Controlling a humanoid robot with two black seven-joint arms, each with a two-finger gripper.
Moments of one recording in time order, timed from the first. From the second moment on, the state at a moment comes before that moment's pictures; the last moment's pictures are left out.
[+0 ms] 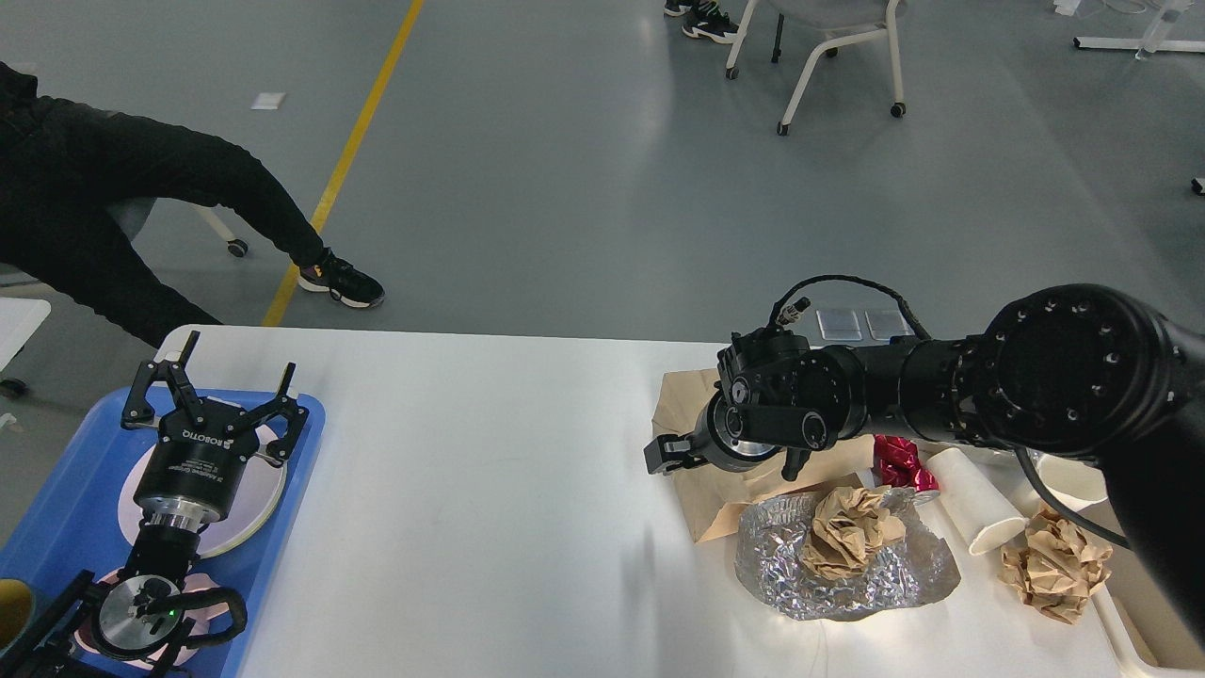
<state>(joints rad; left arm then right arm) -0.19 0.23 -1.35 -0.87 0.09 -0.59 -0.23 1.41 0.11 -0.88 0.86 -0.35 0.30 -0.26</state>
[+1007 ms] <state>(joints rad) -0.19 0.23 -1.35 -0.87 0.09 -0.59 -0.23 1.30 0.15 -0.87 0.76 -0.33 0.21 -0.27</state>
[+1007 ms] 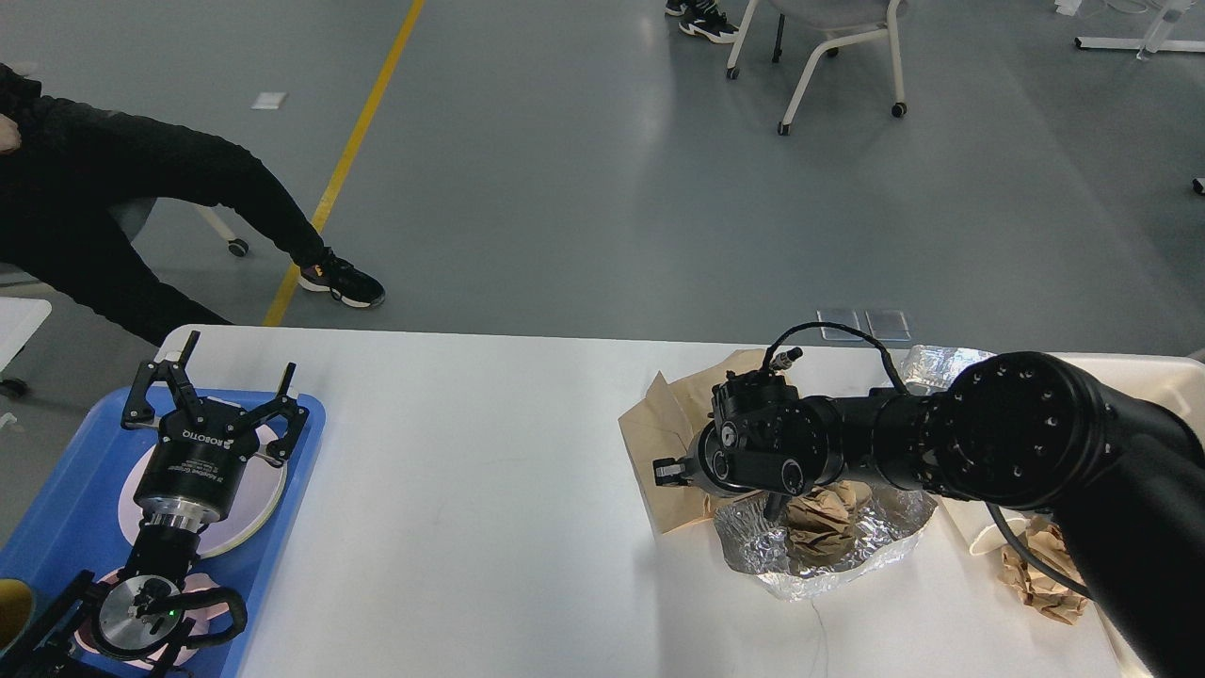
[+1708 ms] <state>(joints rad) -0.19 0.23 -1.35 -0.87 0.09 -0.59 -0.23 1.69 -0.02 -0.88 1.03 0.00 0.42 -0.27</state>
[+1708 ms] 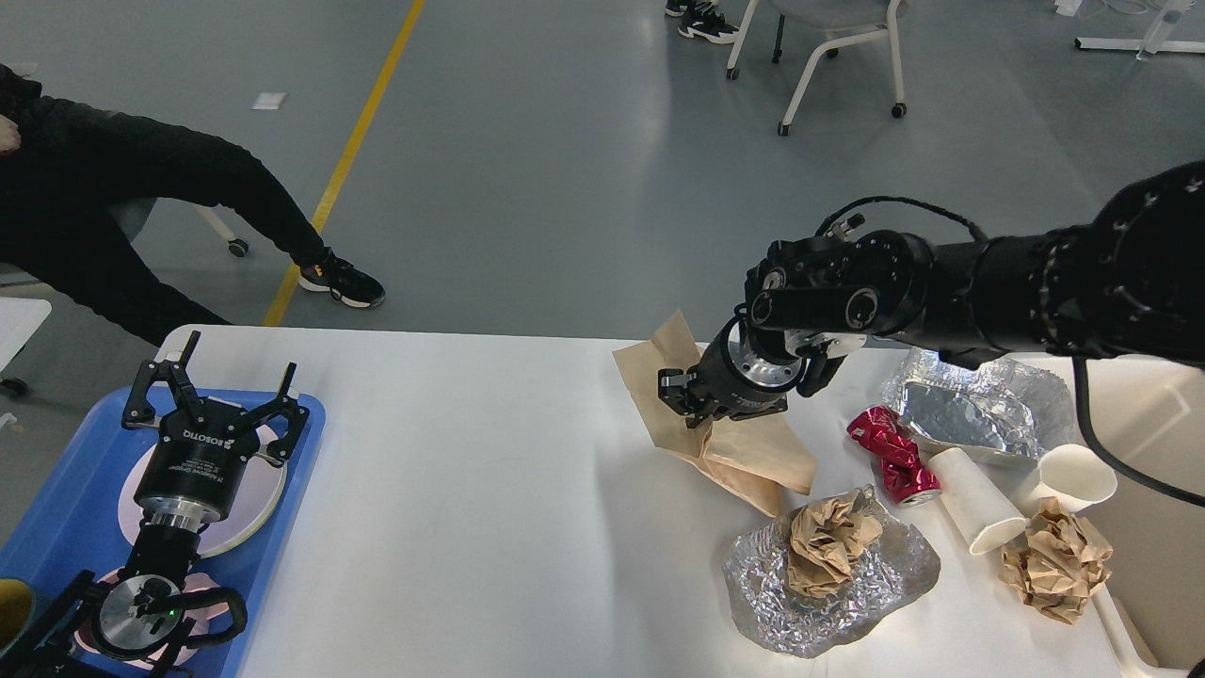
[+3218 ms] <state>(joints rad) -0.19 0.24 -1.35 -0.87 0.09 -0.59 -0.23 2.25 -0.56 -1.80 1.15 0.21 0.58 0.03</state>
